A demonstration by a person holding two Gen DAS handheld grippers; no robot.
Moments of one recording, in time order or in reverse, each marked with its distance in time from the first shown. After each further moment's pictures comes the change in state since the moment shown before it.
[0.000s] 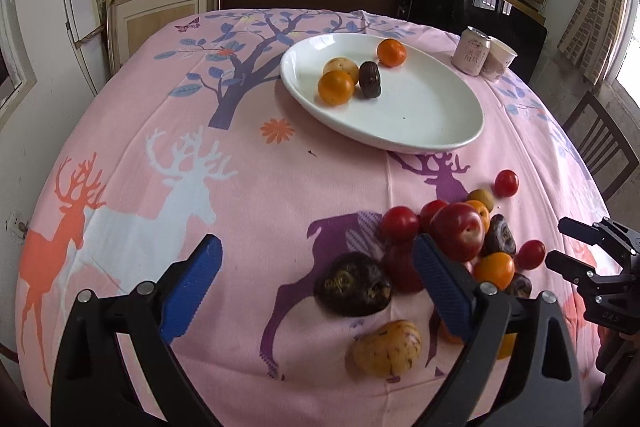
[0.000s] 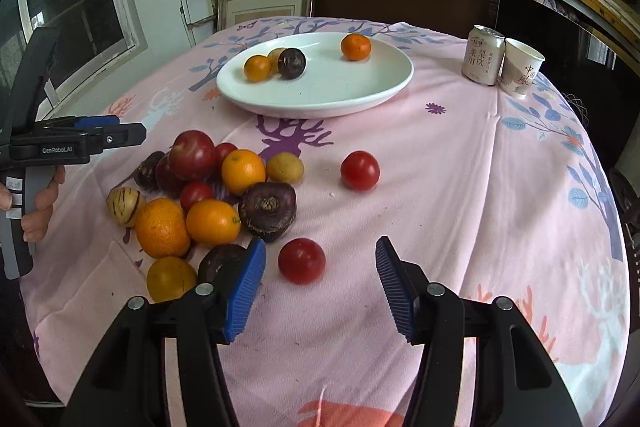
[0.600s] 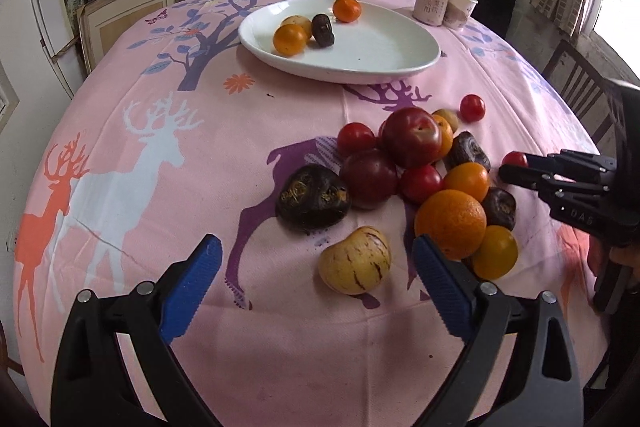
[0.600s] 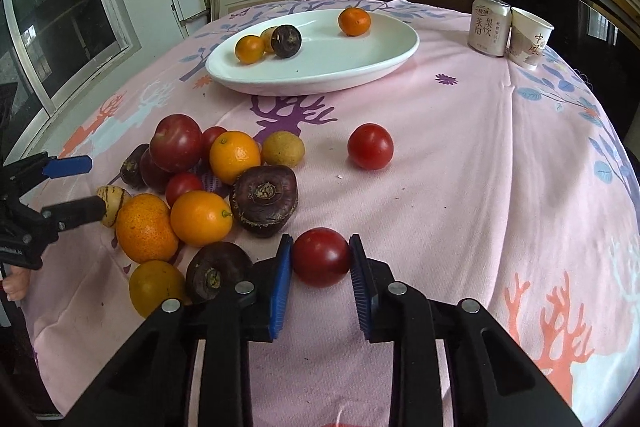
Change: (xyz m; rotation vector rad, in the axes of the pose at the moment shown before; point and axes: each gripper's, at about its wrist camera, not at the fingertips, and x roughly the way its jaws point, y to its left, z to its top) left arm -0.007 -0.028 -0.044 0.133 0.064 -0.032; right arm 0.020 -0.005 -0.003 0.069 0.019 0.030
